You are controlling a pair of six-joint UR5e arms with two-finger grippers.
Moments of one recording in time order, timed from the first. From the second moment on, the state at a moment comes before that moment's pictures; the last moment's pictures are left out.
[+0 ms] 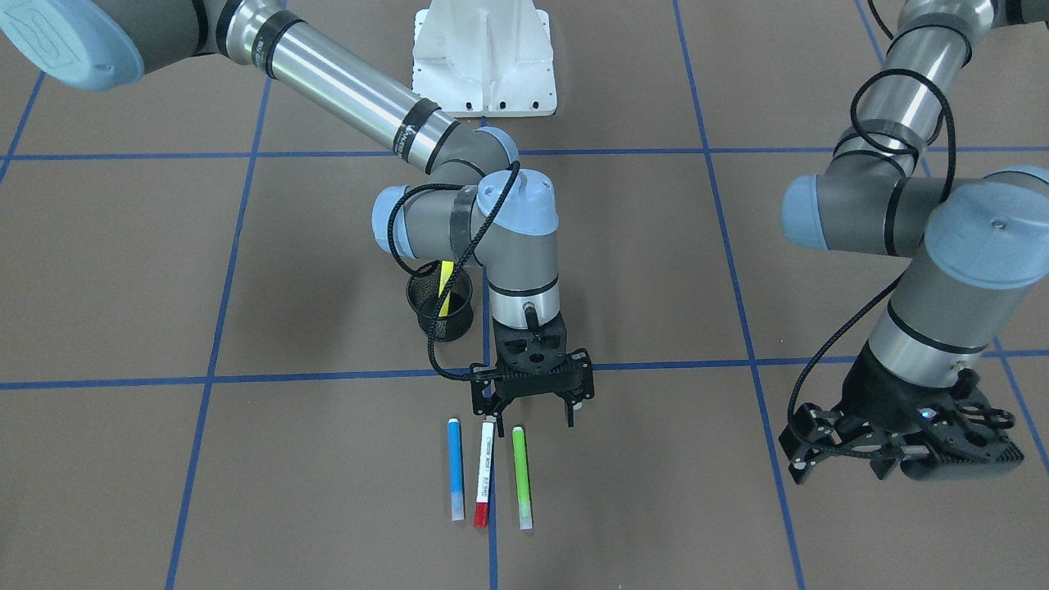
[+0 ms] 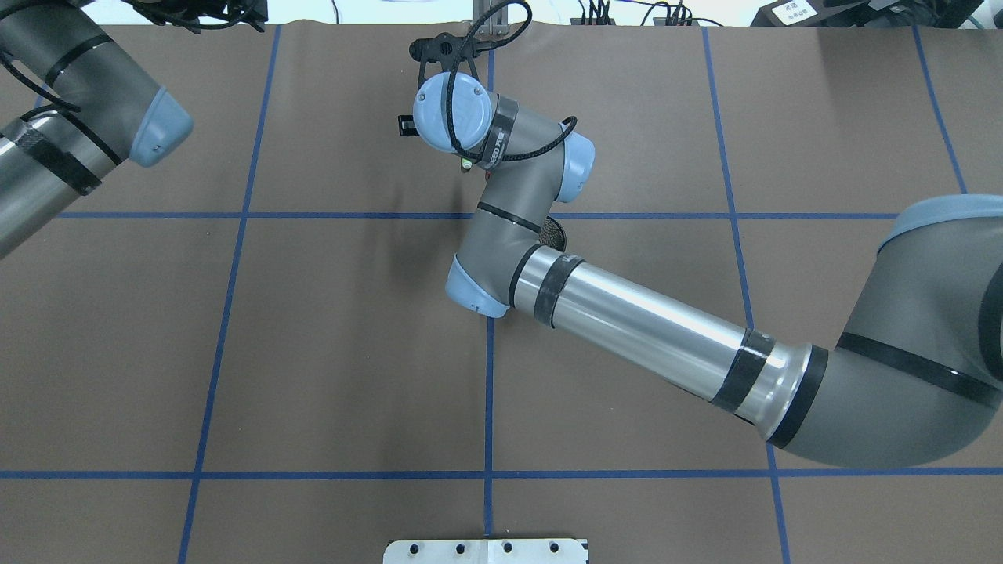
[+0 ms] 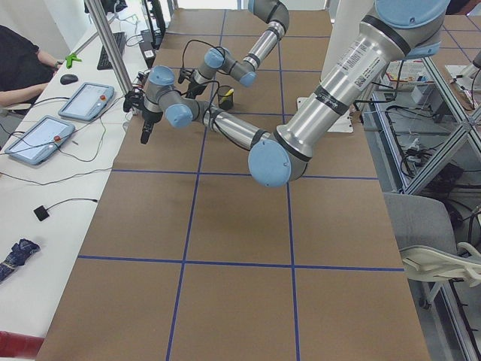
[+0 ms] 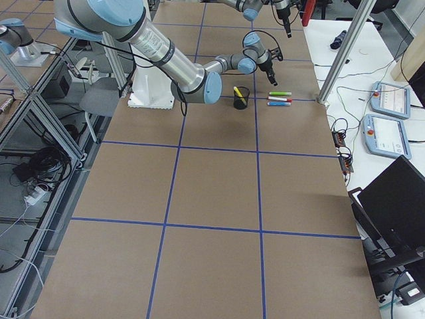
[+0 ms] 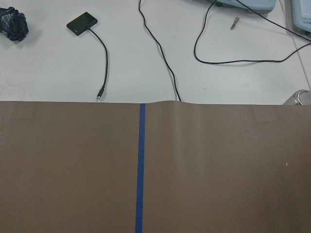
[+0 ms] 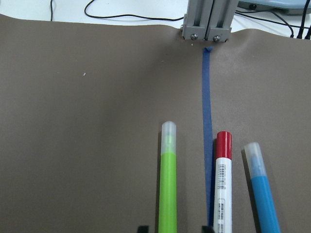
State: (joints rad) left arm -1.08 -2.28 -1.27 -2.04 -1.93 -0.88; right arm 0.62 -0.42 0.86 -1.00 1.50 1.08
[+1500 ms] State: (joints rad) left arm -0.68 -2.68 -1.42 -1.41 -1.96 -1.08; right arm 1.19 -0.83 1.21 -1.23 2.21 0.61
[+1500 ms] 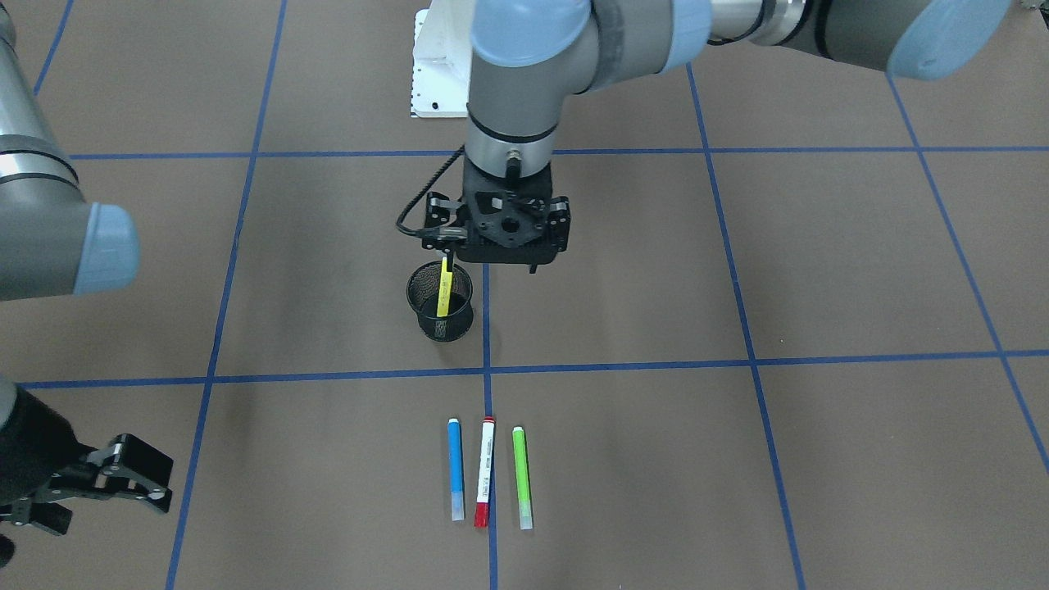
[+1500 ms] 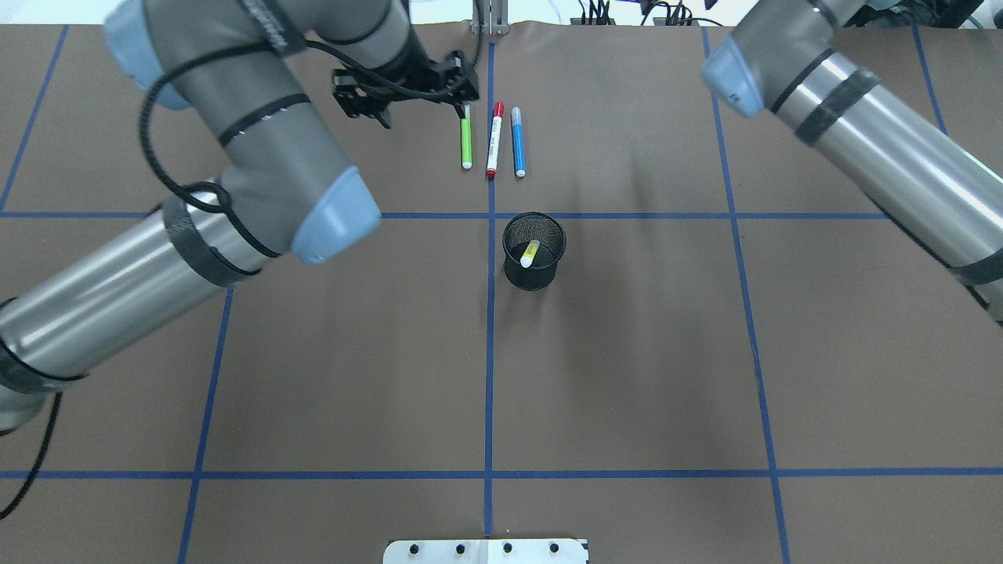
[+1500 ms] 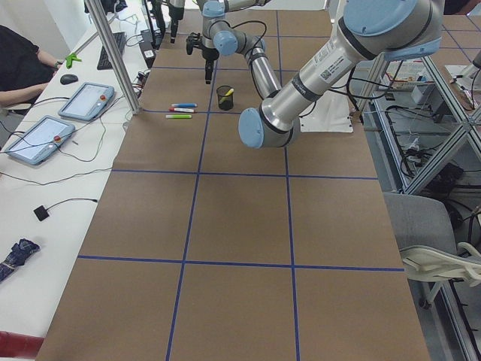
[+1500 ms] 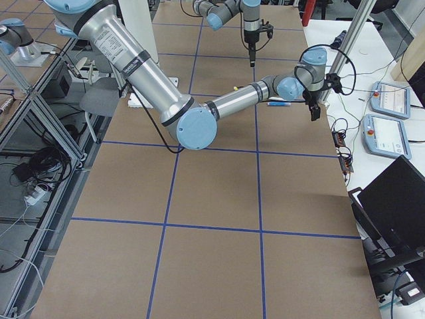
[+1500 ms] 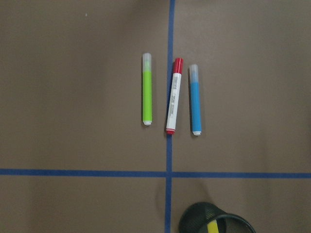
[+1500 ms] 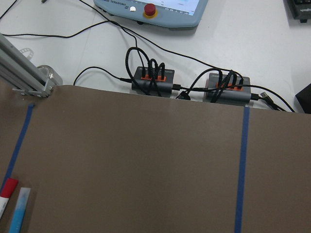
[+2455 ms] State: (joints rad) left arm -0.59 -2.84 -1.05 -1.40 -1.96 -0.90; right arm 1.20 -0.92 1.28 -1.22 2.24 0.60
